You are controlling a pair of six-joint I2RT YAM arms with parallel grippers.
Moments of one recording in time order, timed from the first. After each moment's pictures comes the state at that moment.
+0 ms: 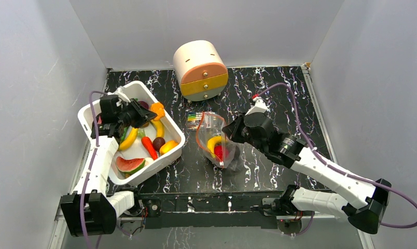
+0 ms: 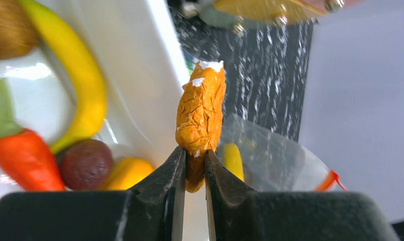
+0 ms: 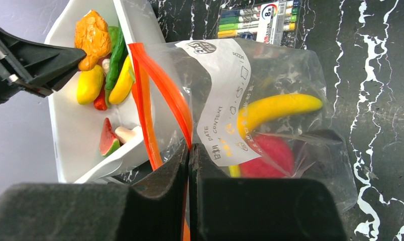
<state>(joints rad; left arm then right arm) 0.08 1.10 0.88 -0.43 0.46 -0.68 0.88 0.99 0.96 -0.43 0.28 0.86</state>
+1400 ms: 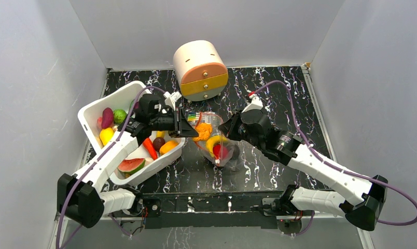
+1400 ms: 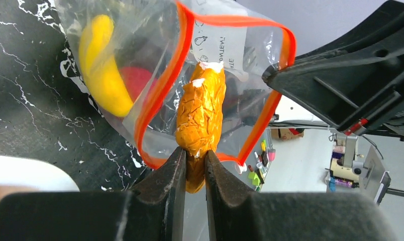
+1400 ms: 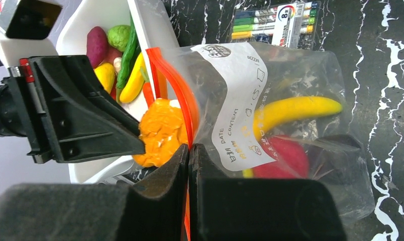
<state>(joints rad) -0.41 1.18 0.93 -0.39 0.80 -0.65 0.88 1.05 1.00 -0.40 0.26 0.87</state>
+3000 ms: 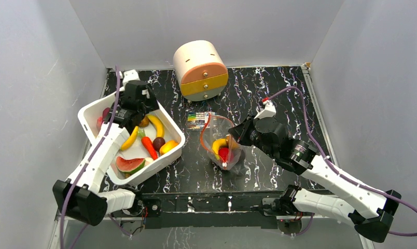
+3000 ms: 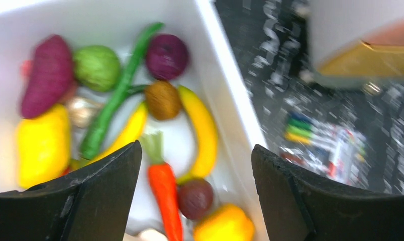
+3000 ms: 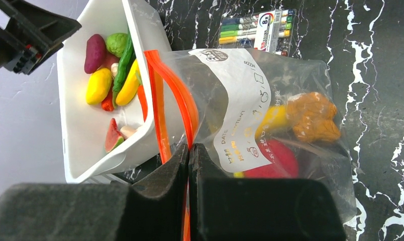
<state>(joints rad) -0.36 1.19 1.18 -0.67 -0.47 -0.41 0.88 0.87 0.92 -0.45 0.29 0.85</state>
